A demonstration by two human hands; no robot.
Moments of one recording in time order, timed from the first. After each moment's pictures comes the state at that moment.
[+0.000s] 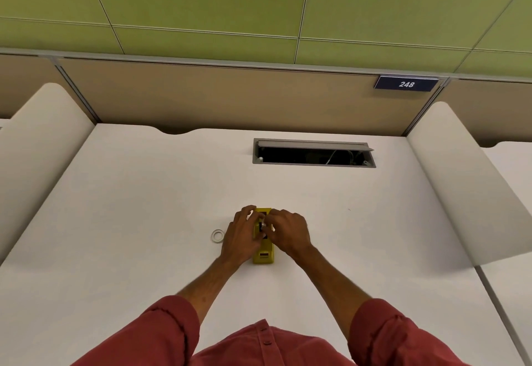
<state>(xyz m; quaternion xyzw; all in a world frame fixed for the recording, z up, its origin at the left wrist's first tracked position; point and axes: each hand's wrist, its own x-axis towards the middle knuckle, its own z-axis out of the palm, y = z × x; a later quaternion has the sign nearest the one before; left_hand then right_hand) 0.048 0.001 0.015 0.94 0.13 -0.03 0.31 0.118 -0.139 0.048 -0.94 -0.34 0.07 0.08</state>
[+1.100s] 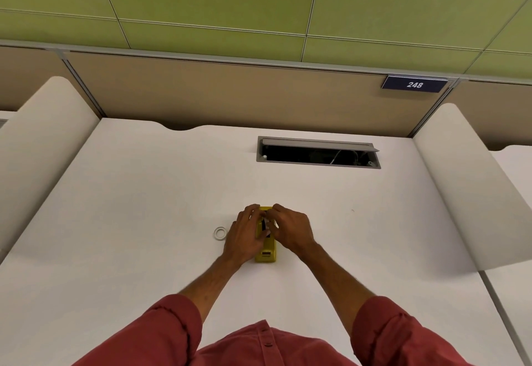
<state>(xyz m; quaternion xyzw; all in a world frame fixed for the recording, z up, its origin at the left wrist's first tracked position) 0.047 0.001 0.012 0.94 0.14 -0.04 0.32 0.124 -0.139 0.046 -0.93 -0.35 0.05 0.11</state>
